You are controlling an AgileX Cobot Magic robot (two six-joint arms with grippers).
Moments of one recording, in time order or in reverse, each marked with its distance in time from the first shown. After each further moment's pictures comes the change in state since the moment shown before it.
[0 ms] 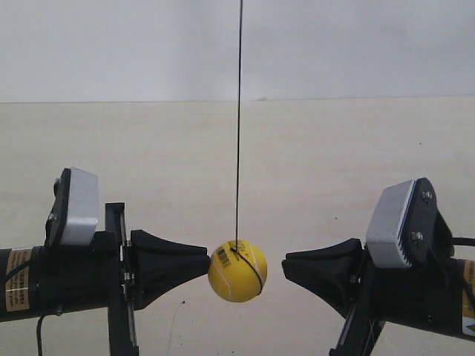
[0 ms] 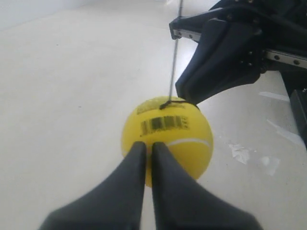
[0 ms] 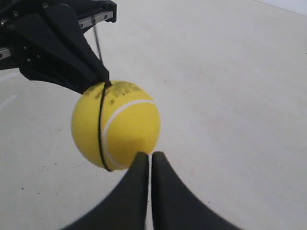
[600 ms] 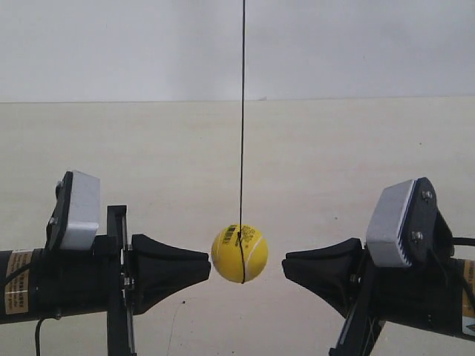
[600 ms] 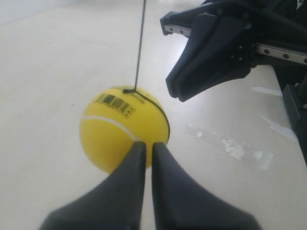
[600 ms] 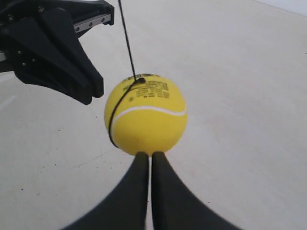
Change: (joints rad) left arm 0.000 0.000 0.000 0.026 0.004 0.000; right arm 0.000 0.000 0.000 0.002 0.000 0.000
